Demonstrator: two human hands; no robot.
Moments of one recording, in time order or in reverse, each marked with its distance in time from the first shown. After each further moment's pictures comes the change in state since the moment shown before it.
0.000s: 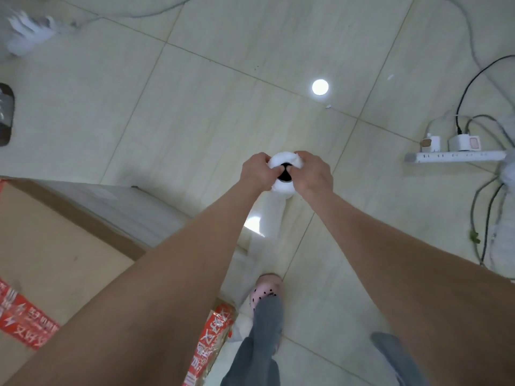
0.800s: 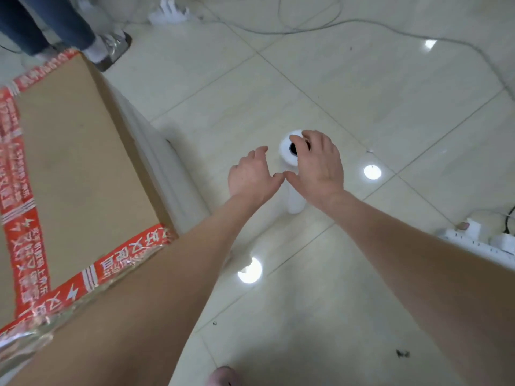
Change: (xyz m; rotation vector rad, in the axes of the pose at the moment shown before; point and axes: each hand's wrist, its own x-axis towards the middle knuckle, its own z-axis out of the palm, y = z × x) left_hand -0.047 -0.072 0.085 0.275 0.718 0.059; right_hand 0.007 0.058 0.007 -0.675 0.184 -1.106
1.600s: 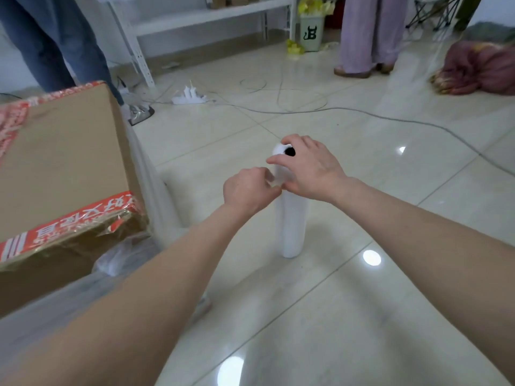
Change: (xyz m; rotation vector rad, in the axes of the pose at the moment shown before) left_hand 0.002 -0.014 0.044 0.030 0.232 0.082; right_hand 0.006 0.019 0.010 -0.250 0.122 -0.391
